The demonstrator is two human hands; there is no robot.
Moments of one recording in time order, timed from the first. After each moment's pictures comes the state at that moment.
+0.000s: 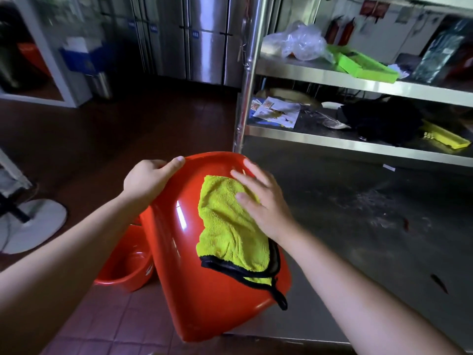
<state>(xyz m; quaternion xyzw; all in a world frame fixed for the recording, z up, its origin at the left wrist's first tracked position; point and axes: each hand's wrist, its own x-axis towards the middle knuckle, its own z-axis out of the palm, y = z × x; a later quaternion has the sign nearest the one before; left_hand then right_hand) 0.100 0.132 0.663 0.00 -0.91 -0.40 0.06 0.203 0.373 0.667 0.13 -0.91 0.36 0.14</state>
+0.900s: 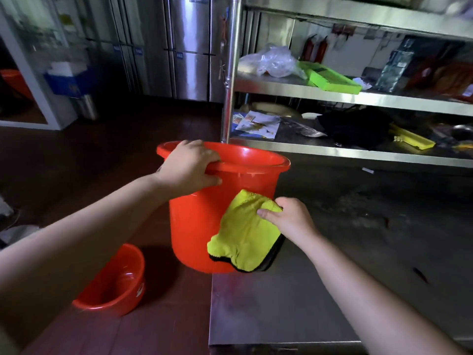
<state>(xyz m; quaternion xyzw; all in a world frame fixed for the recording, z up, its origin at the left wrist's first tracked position) 0.108 0.215 0.734 -0.41 -0.88 -0.12 0.21 0.225 0.445 0.660 -0.12 -0.93 0.32 0.11</state>
